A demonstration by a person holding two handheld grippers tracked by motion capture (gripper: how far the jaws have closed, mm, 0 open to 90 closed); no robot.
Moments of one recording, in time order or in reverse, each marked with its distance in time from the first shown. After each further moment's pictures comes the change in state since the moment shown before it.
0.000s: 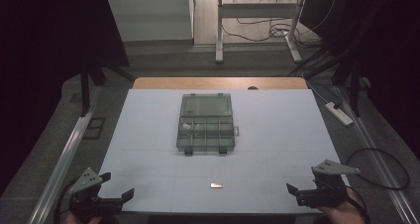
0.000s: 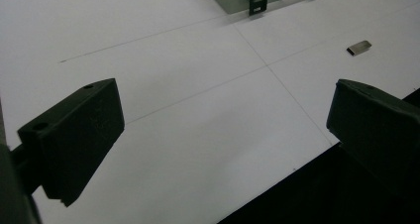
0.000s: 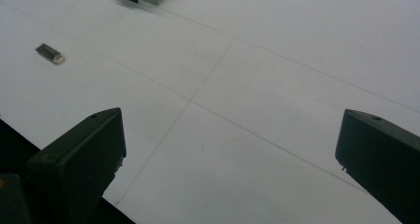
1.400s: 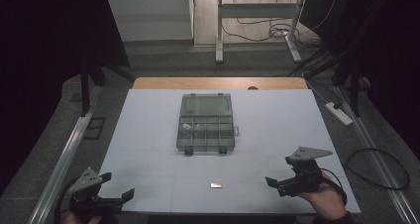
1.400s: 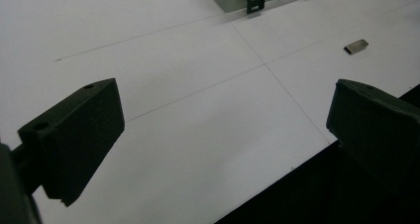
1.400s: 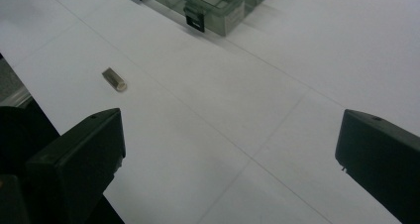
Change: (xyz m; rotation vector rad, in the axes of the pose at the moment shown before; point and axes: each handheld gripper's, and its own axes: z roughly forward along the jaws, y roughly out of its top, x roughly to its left) left arm 0.001 0.000 0.001 0.007 -0.011 0.000; right arm 0.020 0.039 0.036 0.005 0.206 -0.076
